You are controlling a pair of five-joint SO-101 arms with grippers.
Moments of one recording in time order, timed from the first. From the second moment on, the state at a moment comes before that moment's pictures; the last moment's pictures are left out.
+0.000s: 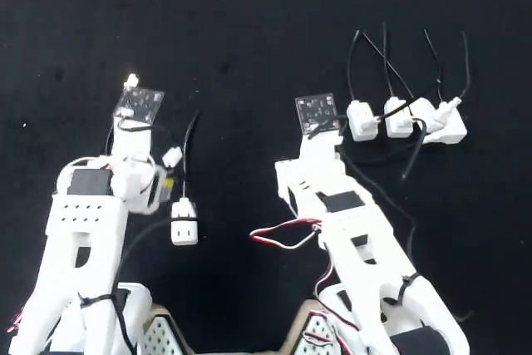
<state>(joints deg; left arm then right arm) -4.4 -43.4 53.4 60.8 -15.1 -13.7 -34.0 72.4 21.2 -4.8</state>
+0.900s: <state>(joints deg) -4.2 -10.1 48.7 37.9 1.5 -13.8 -34.0 72.4 21.2 -4.8</state>
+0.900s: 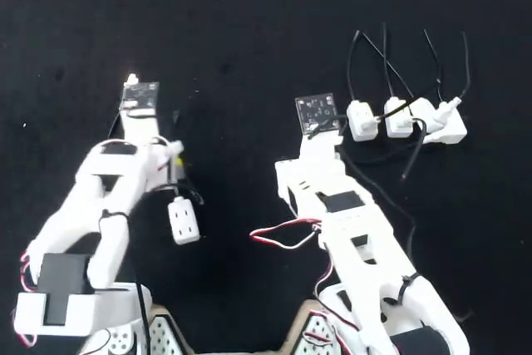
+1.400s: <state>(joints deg) -24.4 -24.2 44.1 71.4 -20.1 -13.8 -34.0 72.4 21.2 -4.8</state>
